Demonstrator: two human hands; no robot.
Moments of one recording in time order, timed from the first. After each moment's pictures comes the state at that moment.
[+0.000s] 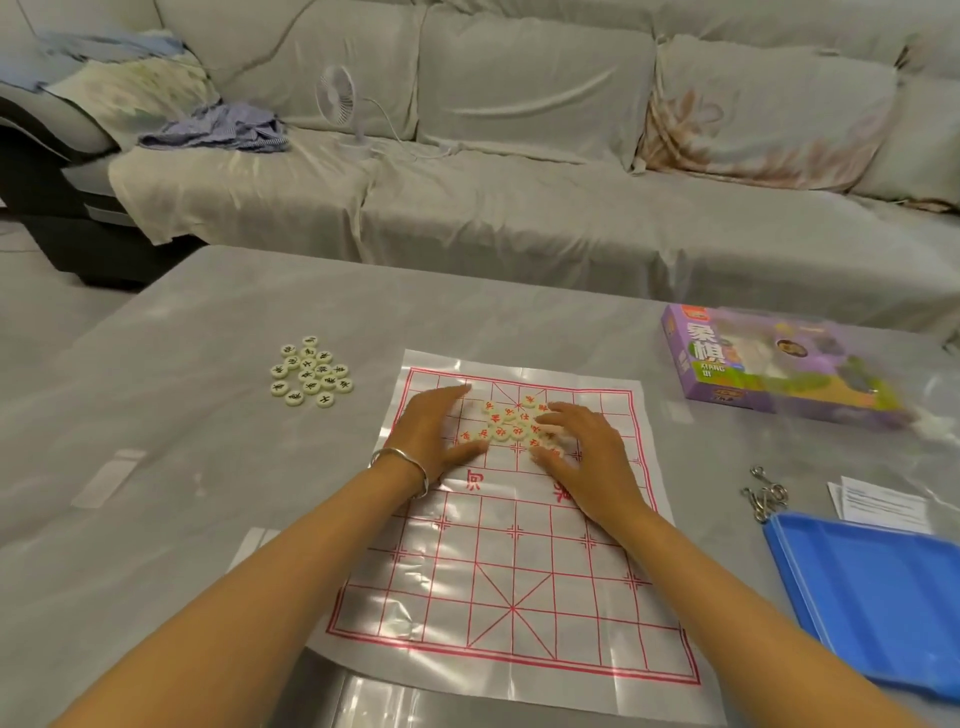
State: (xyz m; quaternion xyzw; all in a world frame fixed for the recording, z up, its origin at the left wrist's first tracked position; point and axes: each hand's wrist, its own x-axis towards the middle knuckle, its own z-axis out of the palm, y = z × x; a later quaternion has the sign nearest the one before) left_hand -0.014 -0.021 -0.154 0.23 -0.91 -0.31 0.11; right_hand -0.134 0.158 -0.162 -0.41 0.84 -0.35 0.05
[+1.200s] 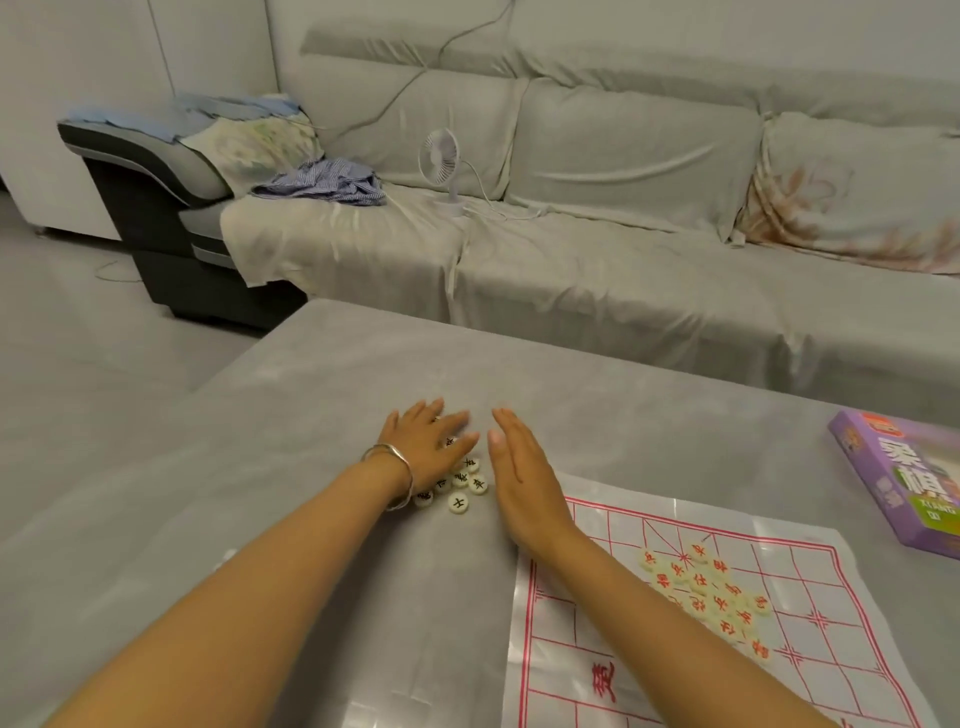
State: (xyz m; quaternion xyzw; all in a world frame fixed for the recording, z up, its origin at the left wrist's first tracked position) left_hand 0.014 -0.223 -0.157 0.29 -0.94 -0.17 -0.01; right_hand -0.051 -0.076 -0.146 -0.42 0.77 -0.44 0.17
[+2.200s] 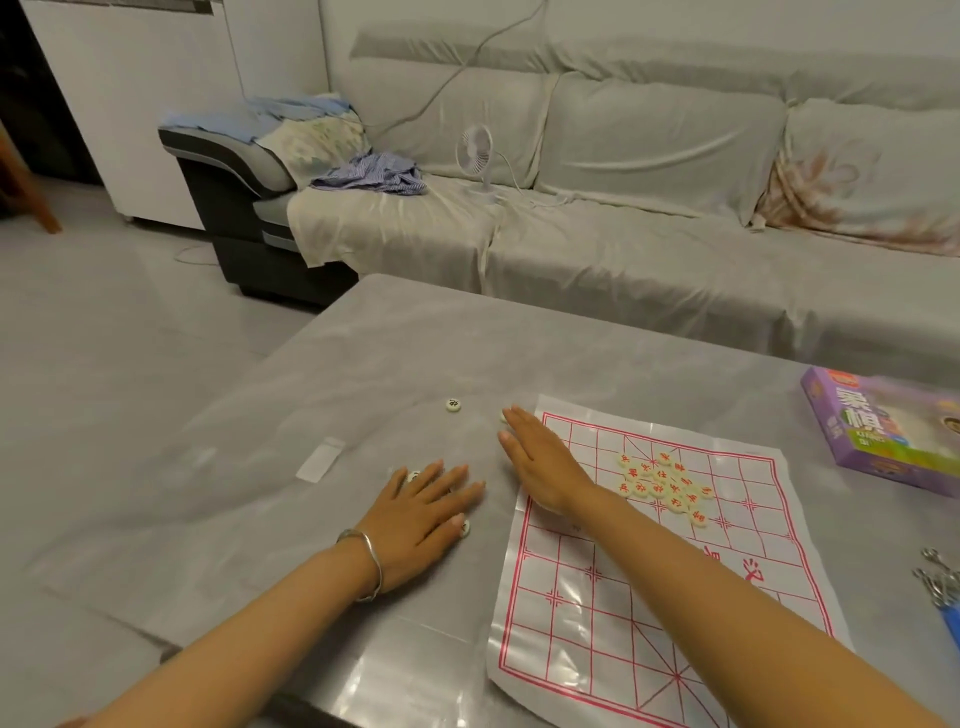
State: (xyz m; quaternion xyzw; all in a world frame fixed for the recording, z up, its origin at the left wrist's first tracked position) left_hand 0.183 -0.079 -0.151 0.18 -0.97 -0.16 -0.02; right_hand -0.008 0.000 -0.130 -0.53 0.79 -0.23 0.19
